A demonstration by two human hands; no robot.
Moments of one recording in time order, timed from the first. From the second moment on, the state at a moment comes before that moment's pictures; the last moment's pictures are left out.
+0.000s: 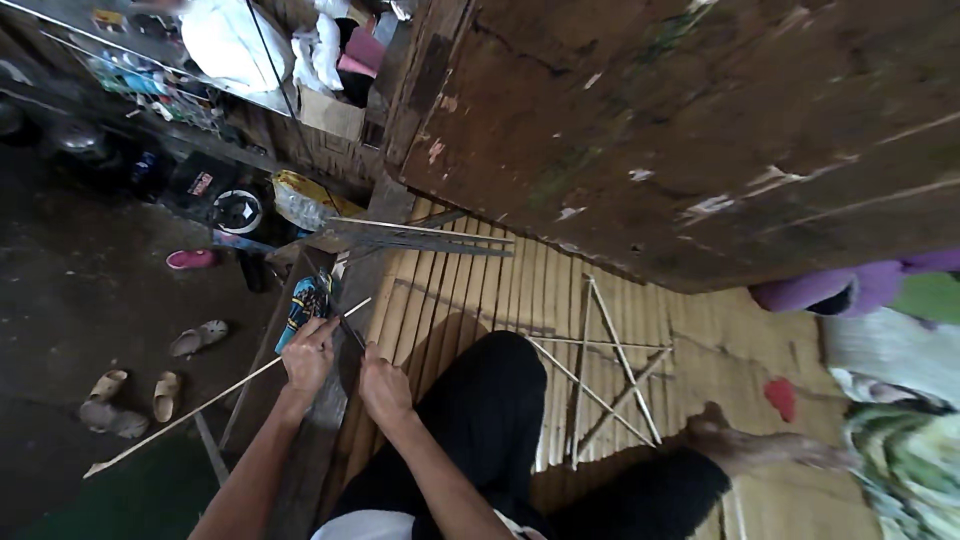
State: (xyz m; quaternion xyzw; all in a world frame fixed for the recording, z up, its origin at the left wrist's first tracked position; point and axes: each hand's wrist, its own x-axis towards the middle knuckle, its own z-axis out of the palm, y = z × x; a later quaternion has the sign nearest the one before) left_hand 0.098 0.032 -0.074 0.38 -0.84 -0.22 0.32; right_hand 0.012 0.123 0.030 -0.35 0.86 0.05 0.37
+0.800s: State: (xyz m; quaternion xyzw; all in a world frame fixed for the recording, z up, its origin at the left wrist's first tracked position) left_hand 0.110 0.032 -0.077 0.38 -0.83 -0.22 0.34; right_hand 0.019 0.131 0.013 -0.37 0.87 0.00 0.33
